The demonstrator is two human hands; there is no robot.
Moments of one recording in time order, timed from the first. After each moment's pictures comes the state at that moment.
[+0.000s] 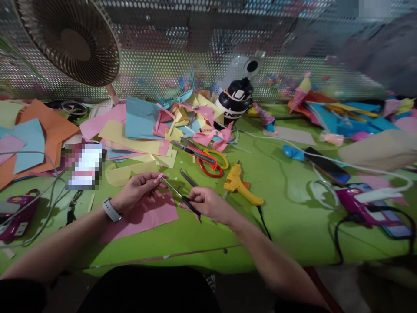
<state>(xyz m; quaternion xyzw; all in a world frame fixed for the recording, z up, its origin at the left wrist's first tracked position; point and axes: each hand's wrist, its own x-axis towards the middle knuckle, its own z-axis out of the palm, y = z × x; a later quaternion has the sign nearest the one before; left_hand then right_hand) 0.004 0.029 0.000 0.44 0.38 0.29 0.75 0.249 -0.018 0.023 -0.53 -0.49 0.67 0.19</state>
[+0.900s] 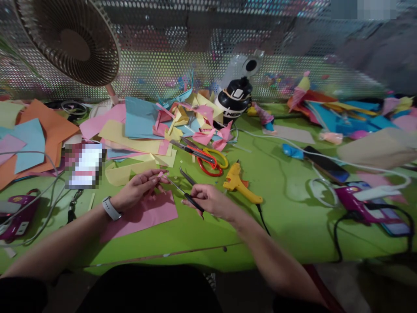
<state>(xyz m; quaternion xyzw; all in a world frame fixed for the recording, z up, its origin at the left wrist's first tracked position) 0.002 0.030 -0.003 0.50 0.33 0.30 0.74 0.262 -0.015 0.013 -0.51 -0.52 0.66 0.18</state>
